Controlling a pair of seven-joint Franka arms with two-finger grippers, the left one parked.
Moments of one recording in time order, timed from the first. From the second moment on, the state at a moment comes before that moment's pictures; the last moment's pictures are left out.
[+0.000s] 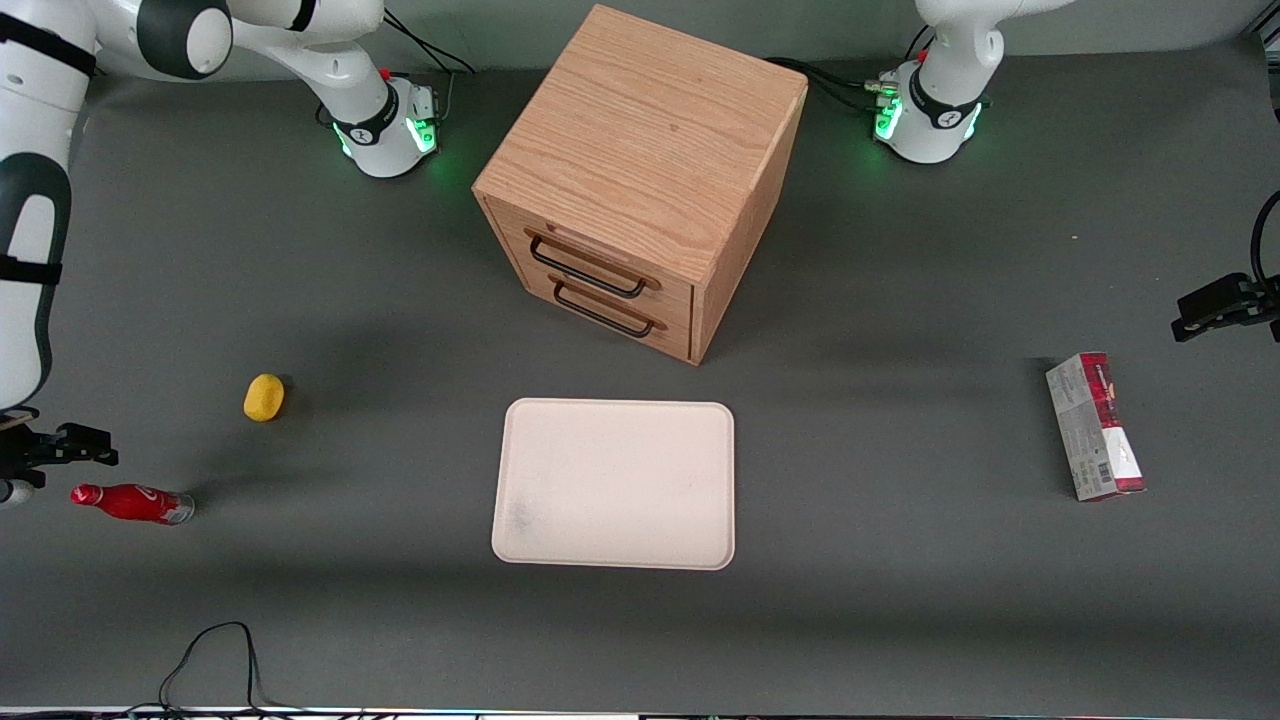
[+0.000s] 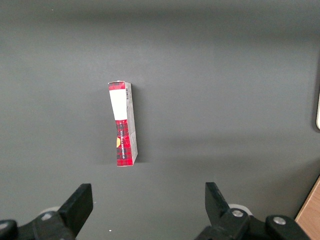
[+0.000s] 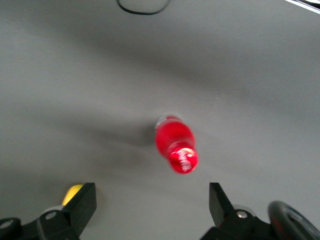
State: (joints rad) arm 0.07 0.63 -0.56 -1.42 0.32 2.04 -0.83
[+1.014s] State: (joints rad) arm 0.02 0.77 -0.56 -1.35 0.50 2.10 -0.93
